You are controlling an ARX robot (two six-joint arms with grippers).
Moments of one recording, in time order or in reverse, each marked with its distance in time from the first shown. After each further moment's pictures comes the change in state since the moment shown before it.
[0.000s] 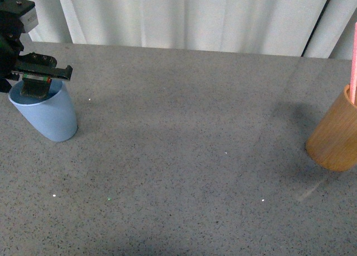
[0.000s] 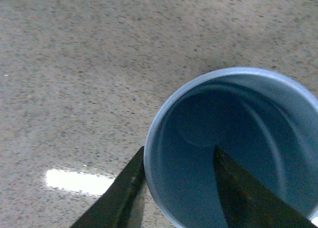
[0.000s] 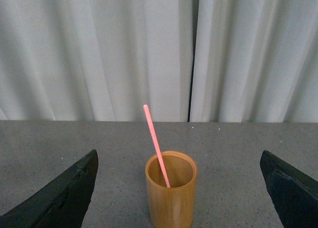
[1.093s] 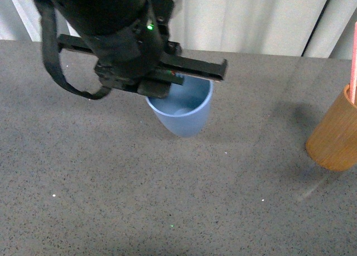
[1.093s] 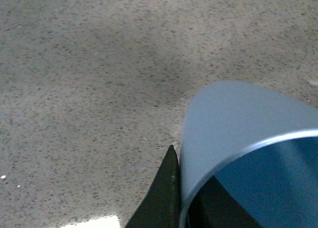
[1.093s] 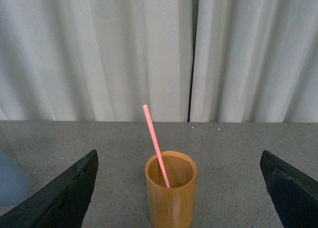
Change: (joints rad) left arm -0.442 -0.043 0.099 -0.089 0.089 -0.185; right arm 0.000 0.000 0.000 0.000 0.000 0.000
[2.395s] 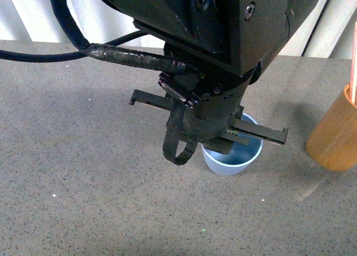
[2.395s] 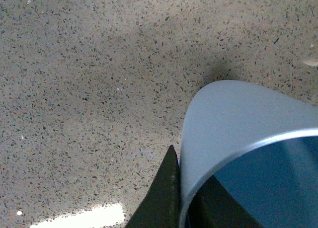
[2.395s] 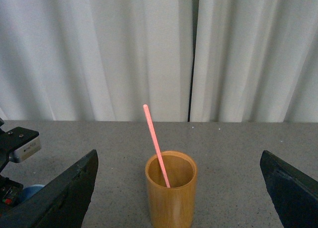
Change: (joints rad) left arm -0.176 0.209 0.086 0.037 -0.076 -0.136; right arm 0.000 0.000 0.000 0.000 0.000 0.000
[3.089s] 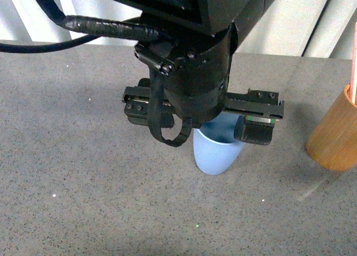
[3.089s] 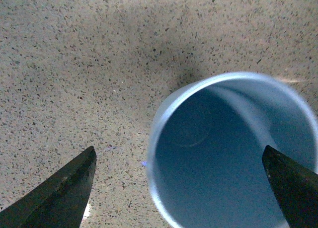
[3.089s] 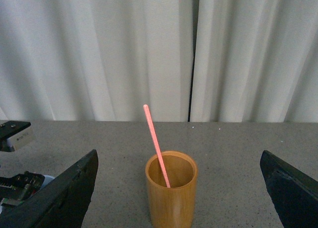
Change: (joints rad) left arm 0.053 -0.036 0.014 -0.022 0.111 -0.071; right arm 0.000 0.000 0.000 0.000 0.000 0.000
